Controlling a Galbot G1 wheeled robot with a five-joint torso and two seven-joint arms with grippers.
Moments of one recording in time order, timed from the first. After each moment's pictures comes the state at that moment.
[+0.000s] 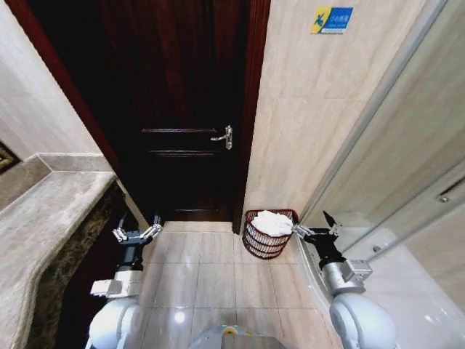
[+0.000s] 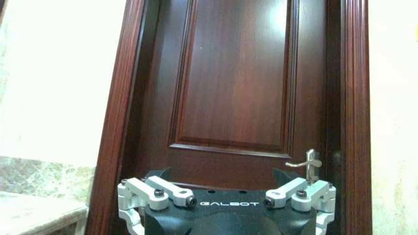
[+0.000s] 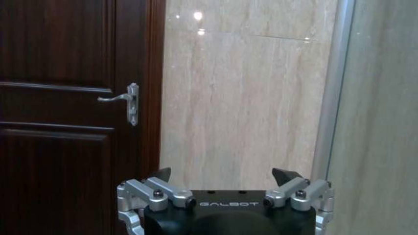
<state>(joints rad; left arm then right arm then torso) 1.70 -1.44 -0.76 -2.21 -0.34 -0.28 0.02 -1.64 1.41 0.61 2.40 0.11 -0.27 0.05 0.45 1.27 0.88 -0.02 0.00</state>
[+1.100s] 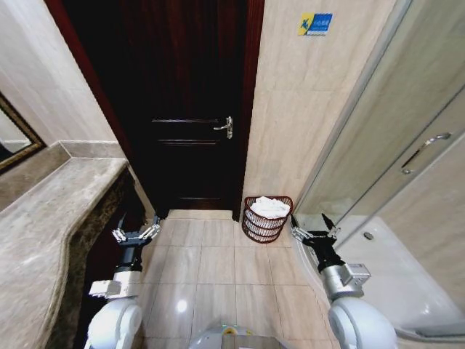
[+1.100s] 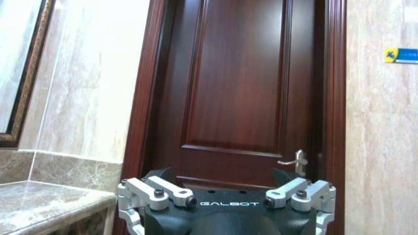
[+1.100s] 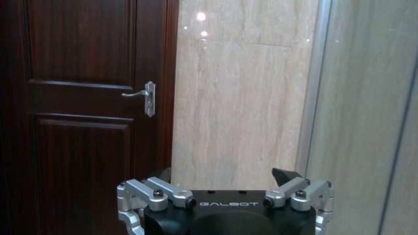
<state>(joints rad) 1.71 -1.43 -0.76 -2.21 -0.35 -0.28 0.02 -1.66 1.43 0.60 2.40 0.09 -0.25 0.03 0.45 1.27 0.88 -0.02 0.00</state>
